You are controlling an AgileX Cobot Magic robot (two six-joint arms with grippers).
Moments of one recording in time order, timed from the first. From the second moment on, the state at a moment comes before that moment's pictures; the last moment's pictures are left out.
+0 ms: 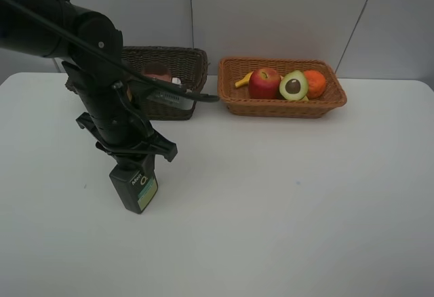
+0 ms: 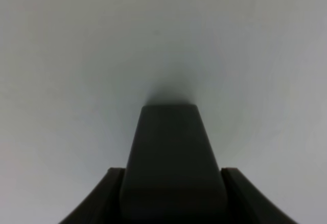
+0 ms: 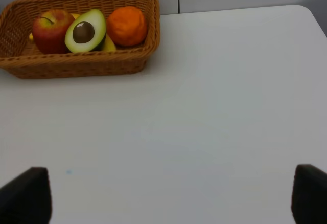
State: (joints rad) left arm -0.60 1.80 -1.02 -0.09 0.79 -0.17; right arm 0.02 0.00 -0.52 -0.08 1.05 0.06
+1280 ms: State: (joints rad) left arm -0.55 1.80 -1.25 -0.14 1.10 -0.17; right arm 0.02 0.00 -0.52 -0.08 1.05 0.06
